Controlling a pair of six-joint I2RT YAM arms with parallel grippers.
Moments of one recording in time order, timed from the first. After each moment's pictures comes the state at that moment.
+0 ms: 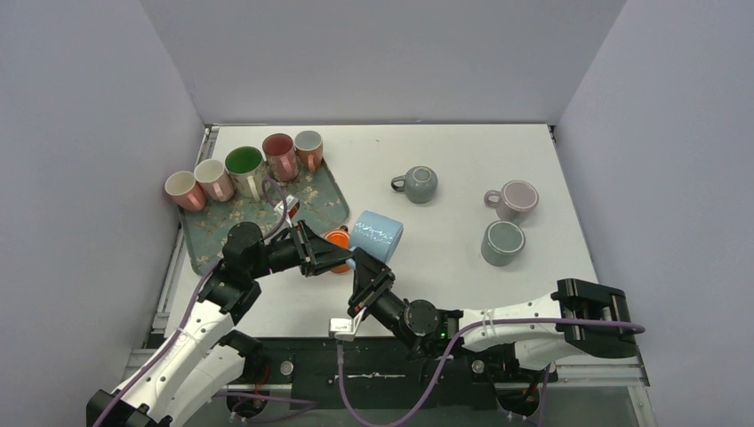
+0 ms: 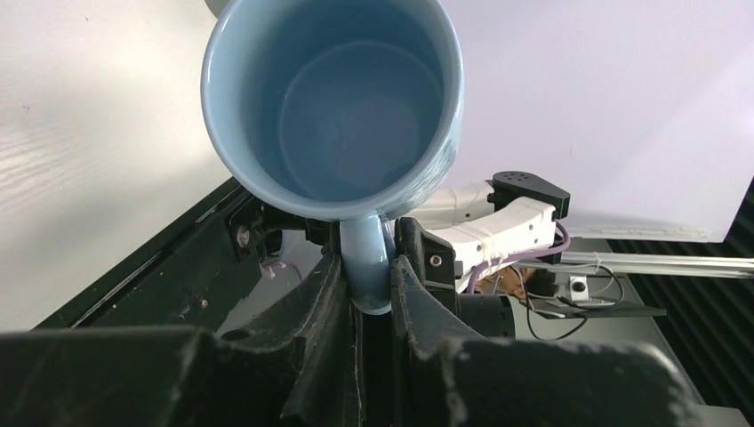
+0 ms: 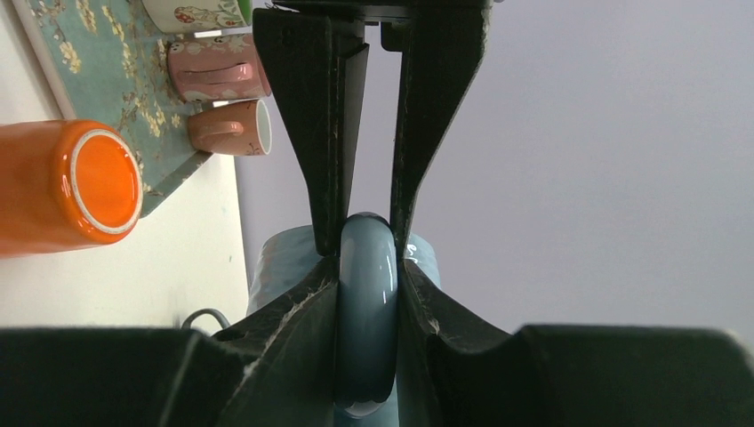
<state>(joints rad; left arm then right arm) -0.44 0.75 0.52 0.08 0.72 -1.38 1.48 1.34 0.55 0.91 0.62 -1.57</state>
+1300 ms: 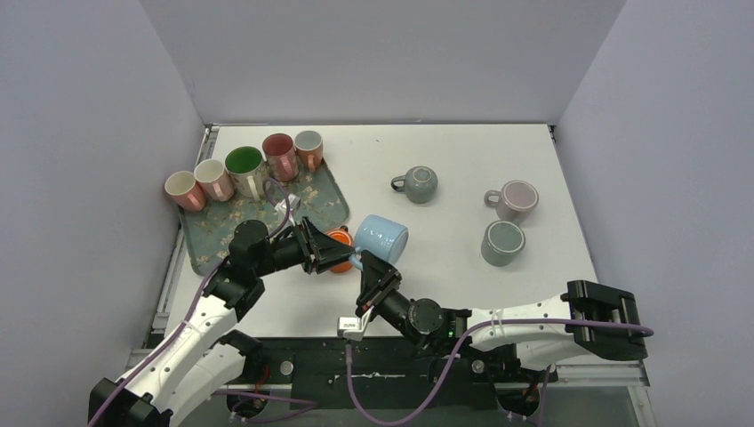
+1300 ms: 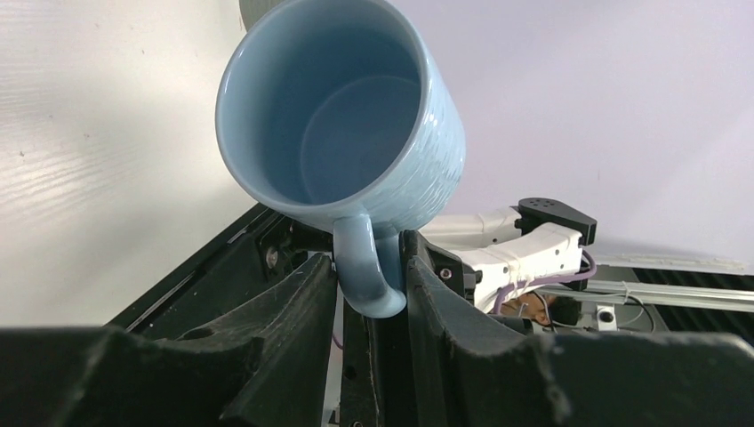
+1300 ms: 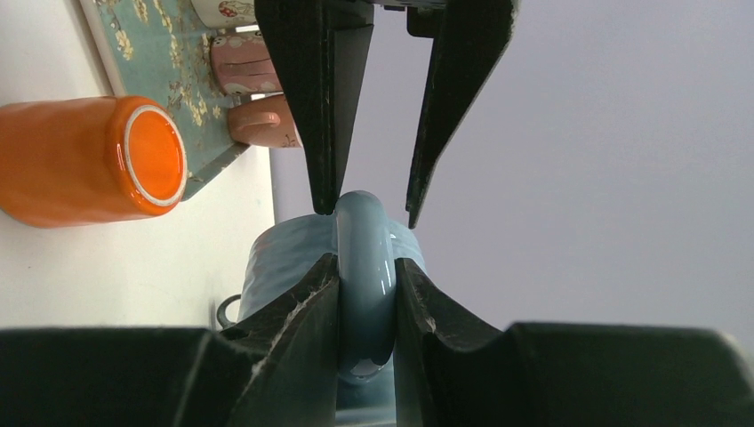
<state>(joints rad) -0.46 0.80 0.51 0.10 0.65 -1.33 1.45 1.29 0.50 0.83 0.60 -1.49</state>
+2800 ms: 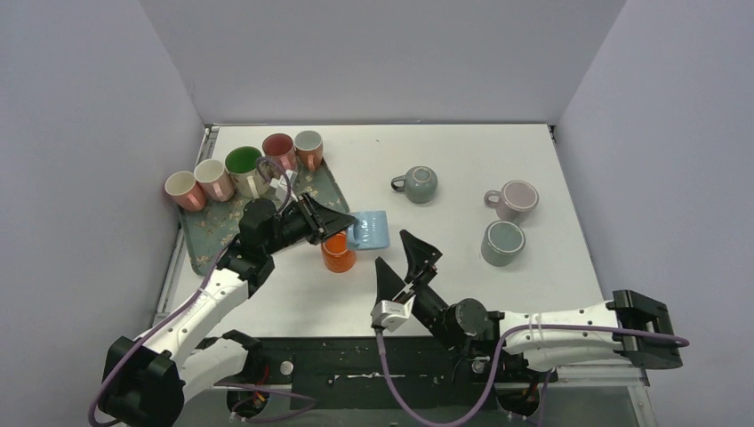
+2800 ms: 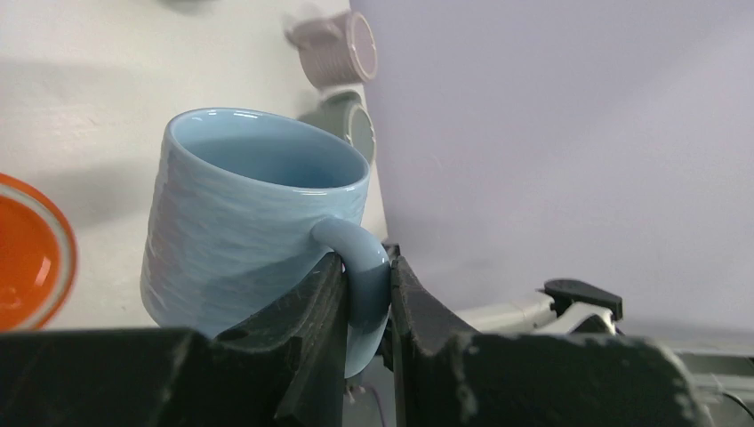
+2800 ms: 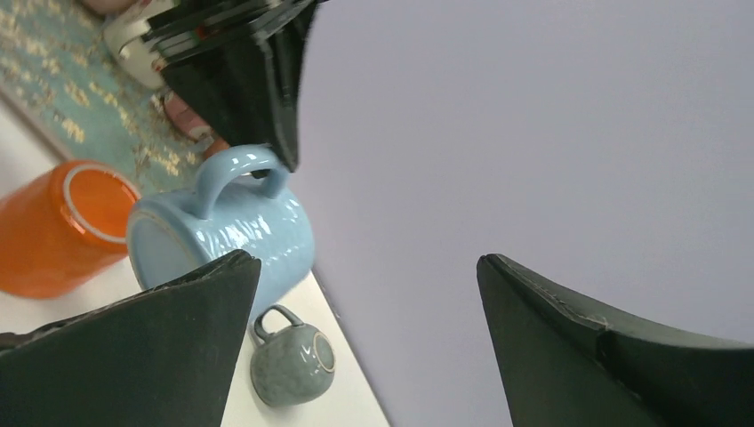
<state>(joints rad) -0.44 1.00 0.59 0.26 0.51 -1.23 1.46 1.06 0.40 0.92 0.63 -1.28</state>
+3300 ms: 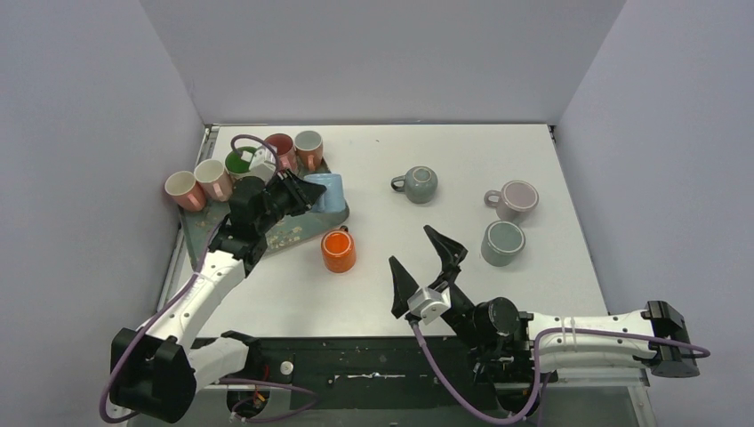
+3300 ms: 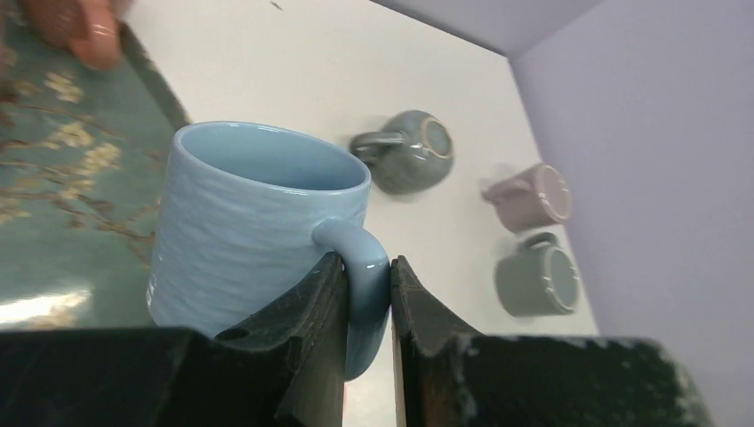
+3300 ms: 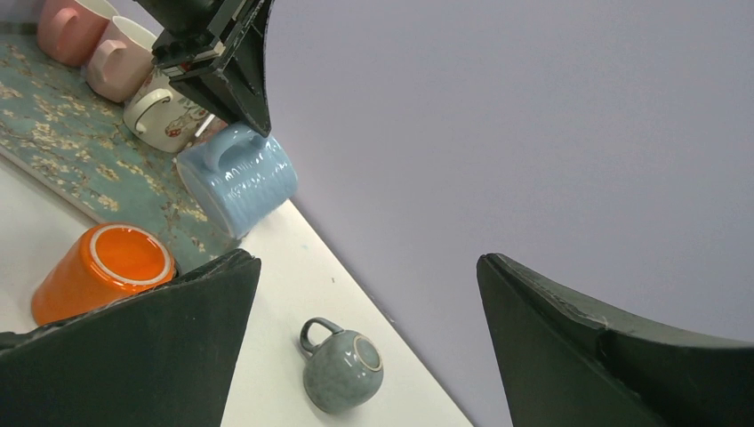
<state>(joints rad) -0.30 1.10 0.76 0.14 0.23 -0.74 1.46 0.78 0.39 0.78 0.63 -1.03</state>
